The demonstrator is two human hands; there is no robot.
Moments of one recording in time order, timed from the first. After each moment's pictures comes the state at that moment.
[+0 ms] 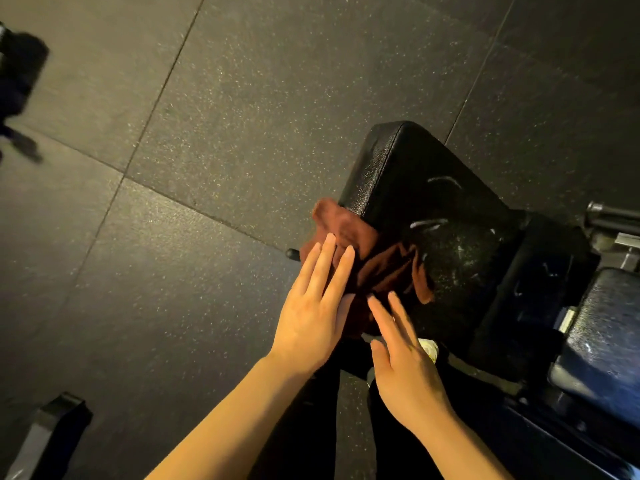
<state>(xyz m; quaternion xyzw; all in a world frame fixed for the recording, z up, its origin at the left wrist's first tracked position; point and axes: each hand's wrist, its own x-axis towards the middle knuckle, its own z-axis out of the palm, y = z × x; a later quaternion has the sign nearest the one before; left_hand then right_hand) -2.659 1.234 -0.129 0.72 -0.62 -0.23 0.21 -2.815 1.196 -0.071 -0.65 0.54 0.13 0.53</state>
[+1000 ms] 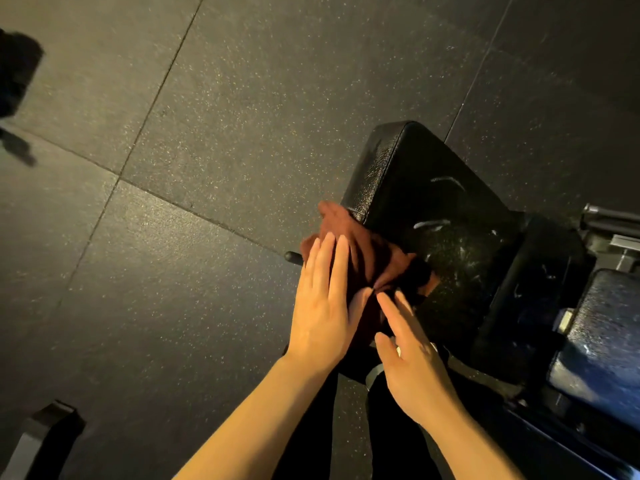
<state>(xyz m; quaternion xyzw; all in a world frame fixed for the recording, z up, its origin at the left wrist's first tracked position) -2.674 1.221 -0.134 0.76 -0.54 -0.24 0.26 -2.813 1.187 -0.072 -0.59 0.56 0.09 0.57</state>
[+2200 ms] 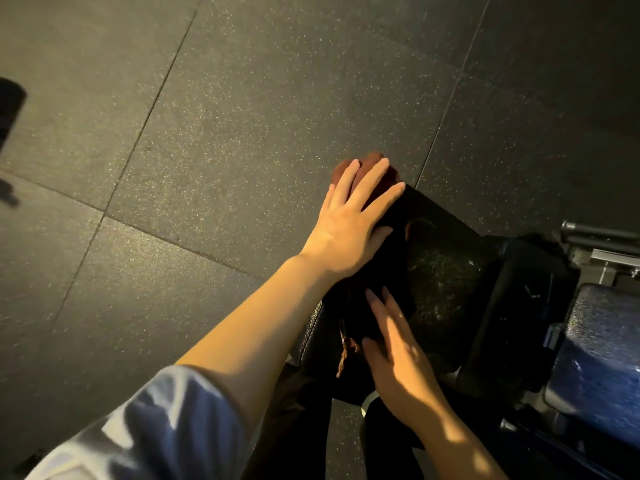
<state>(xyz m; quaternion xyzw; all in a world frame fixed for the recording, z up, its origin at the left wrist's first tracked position) -2.633 1.046 -0.137 0.64 -0.70 -0.25 0.21 -2.801 1.136 -0.079 -0.62 0.56 0.02 0.55</state>
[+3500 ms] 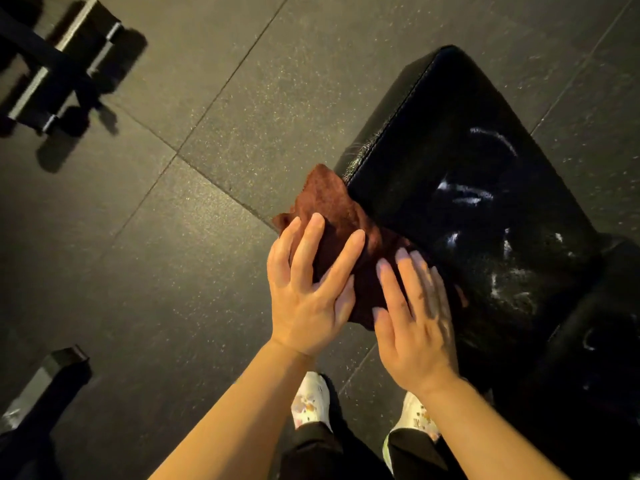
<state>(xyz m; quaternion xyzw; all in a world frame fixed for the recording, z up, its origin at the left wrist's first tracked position) -2.711 1.227 -0.181 0.78 -0.55 0.10 0.26 -2.864 1.164 -0.214 -0.91 0.30 -0.21 0.21</state>
